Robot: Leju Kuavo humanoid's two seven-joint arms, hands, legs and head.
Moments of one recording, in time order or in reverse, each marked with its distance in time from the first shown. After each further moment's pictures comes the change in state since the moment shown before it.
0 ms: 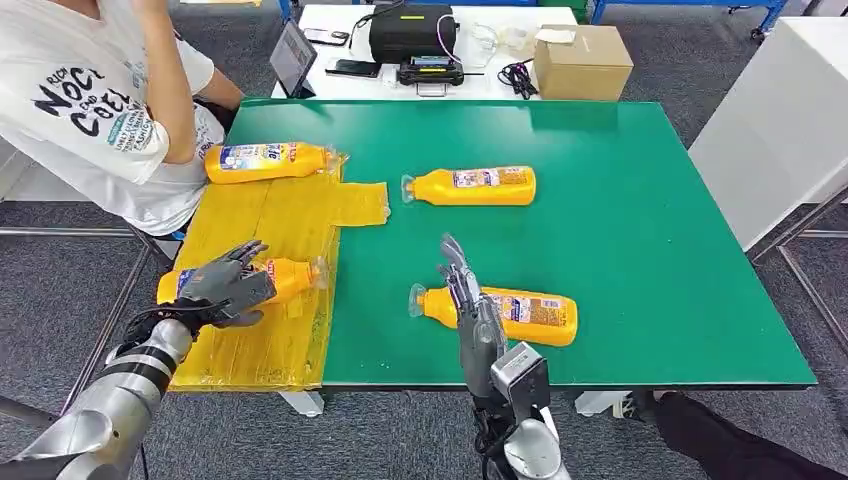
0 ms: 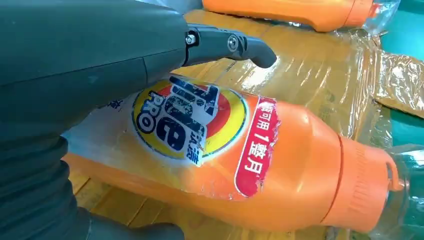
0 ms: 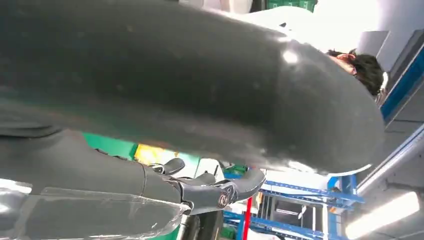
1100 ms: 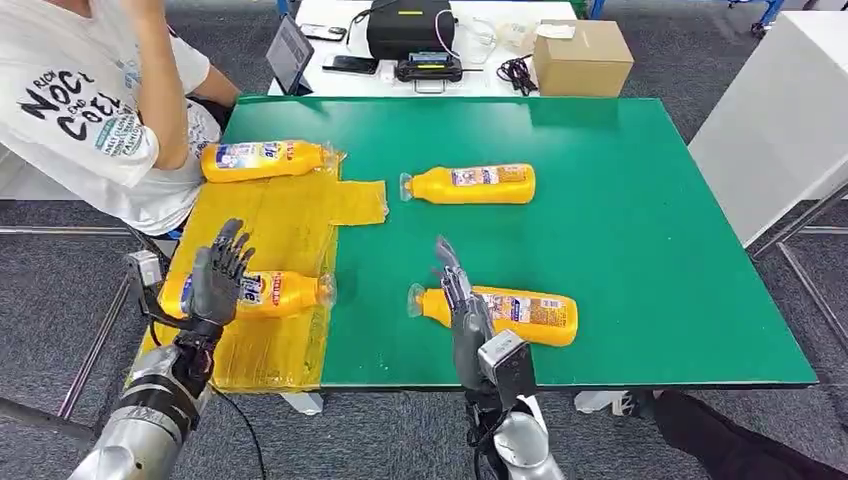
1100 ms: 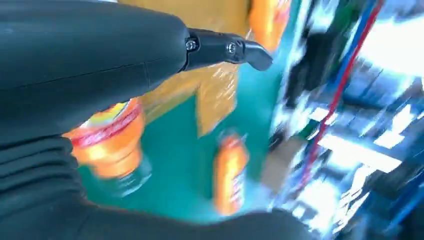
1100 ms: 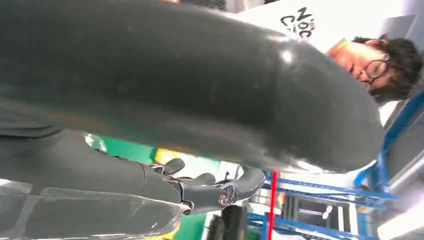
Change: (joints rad) left arm 0.124 -0.103 0.188 -0.186 1.301 -0.400 -0.049; right arm -0.038 0.017 -0.004 0.108 0.002 -0.024 0.016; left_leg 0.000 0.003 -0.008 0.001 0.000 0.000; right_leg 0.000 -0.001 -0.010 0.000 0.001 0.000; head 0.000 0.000
